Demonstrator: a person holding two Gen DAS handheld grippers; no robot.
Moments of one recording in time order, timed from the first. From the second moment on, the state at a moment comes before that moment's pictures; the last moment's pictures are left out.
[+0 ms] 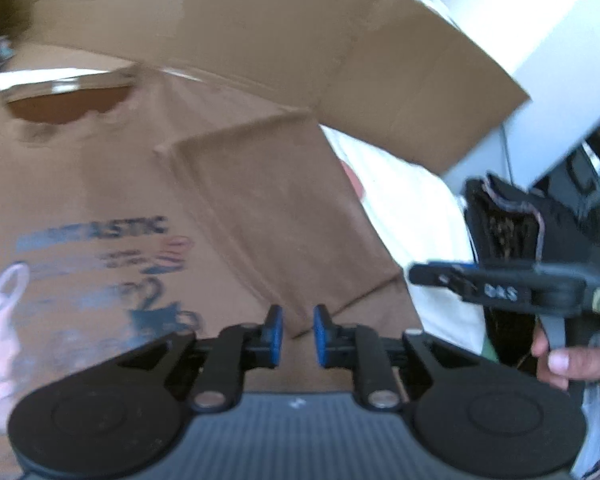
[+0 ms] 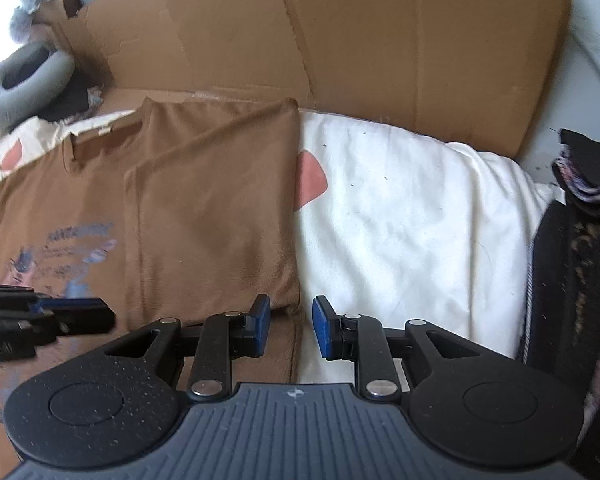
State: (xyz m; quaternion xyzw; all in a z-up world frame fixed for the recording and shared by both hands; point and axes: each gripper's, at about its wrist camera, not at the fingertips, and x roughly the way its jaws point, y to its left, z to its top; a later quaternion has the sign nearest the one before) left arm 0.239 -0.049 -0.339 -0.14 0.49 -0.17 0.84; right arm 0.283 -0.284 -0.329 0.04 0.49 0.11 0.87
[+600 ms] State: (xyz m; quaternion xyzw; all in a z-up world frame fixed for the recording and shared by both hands) left arm 0.179 0.022 -0.144 -0.11 0.50 -0.10 0.85; right arm 0.241 -0.289 -0.142 0.07 0.52 0.10 0.84
